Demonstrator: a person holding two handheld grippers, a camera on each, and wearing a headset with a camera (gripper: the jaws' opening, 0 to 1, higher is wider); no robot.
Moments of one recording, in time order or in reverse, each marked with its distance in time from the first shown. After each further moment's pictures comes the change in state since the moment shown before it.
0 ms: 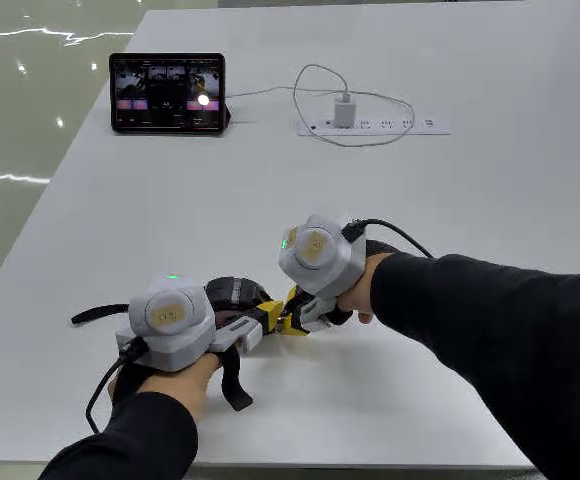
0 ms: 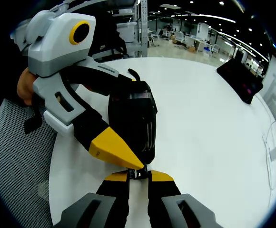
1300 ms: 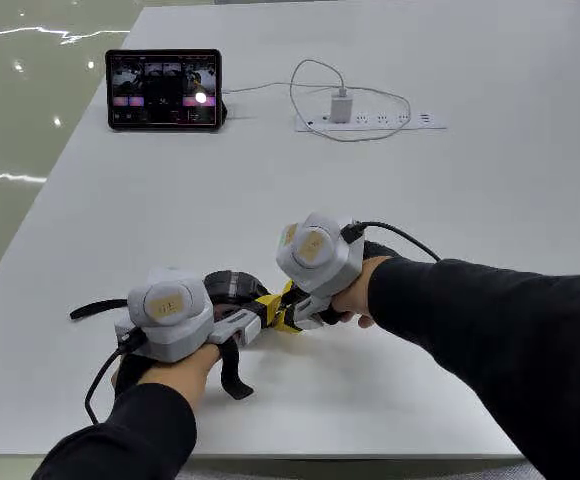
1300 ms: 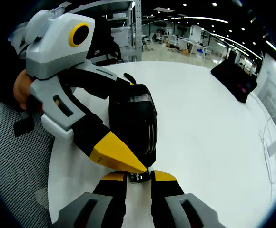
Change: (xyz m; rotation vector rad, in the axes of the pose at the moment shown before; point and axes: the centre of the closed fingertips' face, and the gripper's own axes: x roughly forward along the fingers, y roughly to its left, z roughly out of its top) left arm 0.001 -0.001 0.001 0.010 0.010 -0.005; right arm 0.004 0.003 0.004 0.025 -0.040 -0.047
